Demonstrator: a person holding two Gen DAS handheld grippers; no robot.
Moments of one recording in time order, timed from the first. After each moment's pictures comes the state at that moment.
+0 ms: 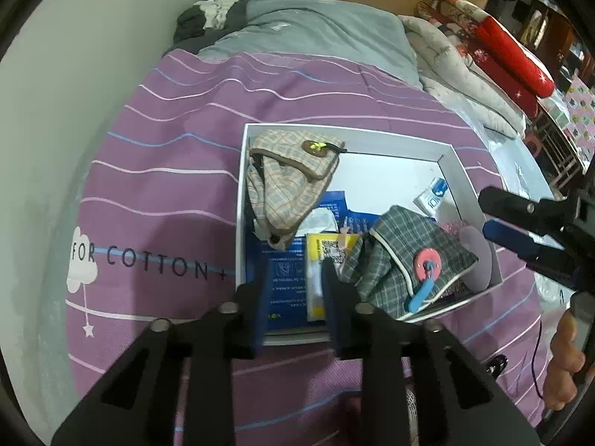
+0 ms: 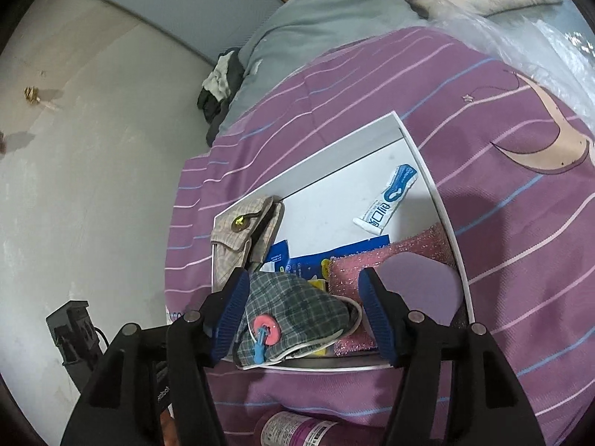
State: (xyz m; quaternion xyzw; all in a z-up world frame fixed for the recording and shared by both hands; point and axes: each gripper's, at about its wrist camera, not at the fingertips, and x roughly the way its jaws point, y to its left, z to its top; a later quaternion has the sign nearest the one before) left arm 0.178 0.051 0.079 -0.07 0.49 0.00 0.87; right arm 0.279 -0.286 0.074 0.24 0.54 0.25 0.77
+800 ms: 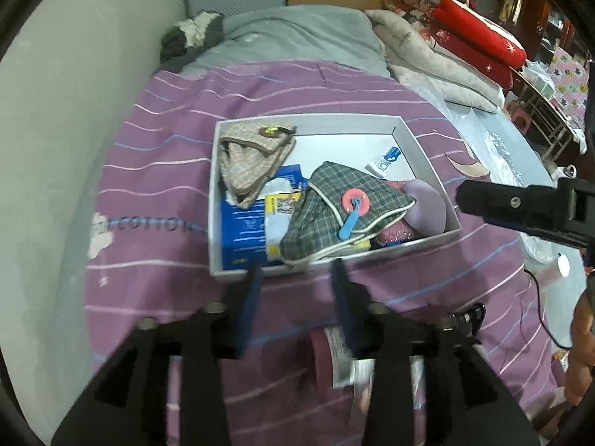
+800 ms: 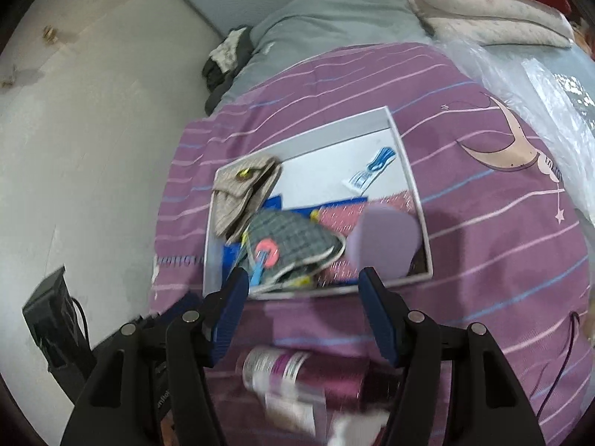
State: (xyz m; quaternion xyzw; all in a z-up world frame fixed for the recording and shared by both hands) left arm 0.113 0.006 0.111 -0.02 0.47 -0.01 0.88; right arm 0.219 -0.298 0.125 0.14 0.56 0.25 0.78
